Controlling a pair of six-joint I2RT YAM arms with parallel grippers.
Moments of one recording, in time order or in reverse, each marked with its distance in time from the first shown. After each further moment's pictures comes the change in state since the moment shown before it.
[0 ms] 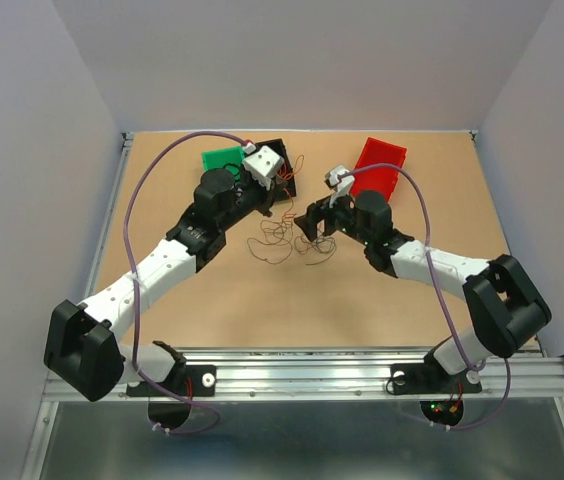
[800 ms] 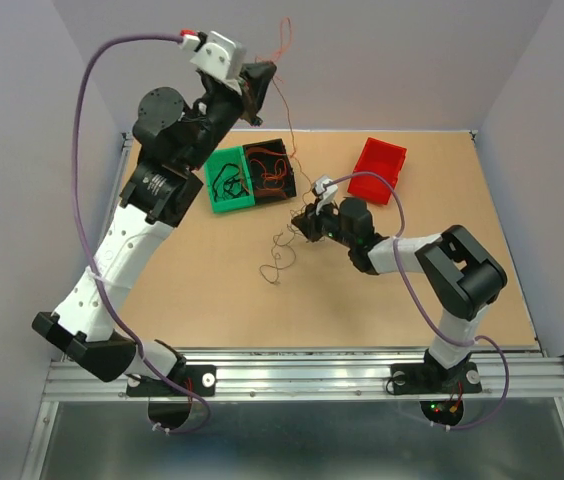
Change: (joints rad) left arm 0.005 0.114 0.769 -0.236 -0.068 -0.035; right arm 0.003 0.305 0.023 0.274 -0.089 0.036
